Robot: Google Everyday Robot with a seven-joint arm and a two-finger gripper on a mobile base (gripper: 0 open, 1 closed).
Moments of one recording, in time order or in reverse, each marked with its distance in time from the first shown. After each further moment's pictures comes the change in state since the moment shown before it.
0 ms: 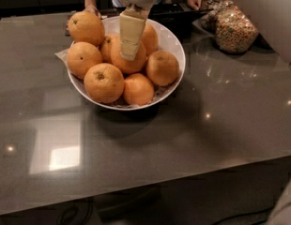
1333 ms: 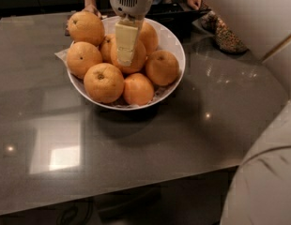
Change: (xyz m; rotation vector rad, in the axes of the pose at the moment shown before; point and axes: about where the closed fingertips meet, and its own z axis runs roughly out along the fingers) arm -0.010 -0.007 0.033 -0.056 0.036 -0.019
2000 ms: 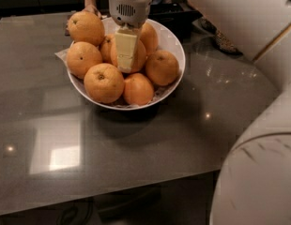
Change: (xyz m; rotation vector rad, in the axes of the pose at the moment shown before) arm -0.002 0.002 0.023 -0.042 0.025 -0.014
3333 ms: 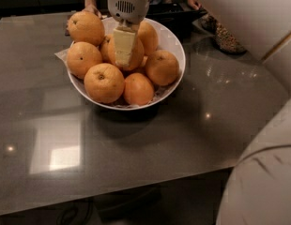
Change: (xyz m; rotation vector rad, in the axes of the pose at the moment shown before) arm -0.006 -0.004 -0.011 0.050 -0.046 -0.014
